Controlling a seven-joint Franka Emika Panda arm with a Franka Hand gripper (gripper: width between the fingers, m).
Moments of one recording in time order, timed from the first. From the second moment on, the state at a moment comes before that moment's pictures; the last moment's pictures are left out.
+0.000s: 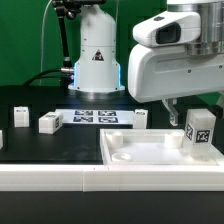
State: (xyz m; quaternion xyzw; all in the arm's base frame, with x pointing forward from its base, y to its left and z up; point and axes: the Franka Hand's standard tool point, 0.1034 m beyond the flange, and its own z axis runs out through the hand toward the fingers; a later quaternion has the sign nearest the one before) arm 0.617 0.114 0.086 -1.00 -0.07 0.03 0.06
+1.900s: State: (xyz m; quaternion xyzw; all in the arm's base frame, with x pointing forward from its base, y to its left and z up) arm 0.617 0.127 0.083 -0.86 0.50 0.02 0.05
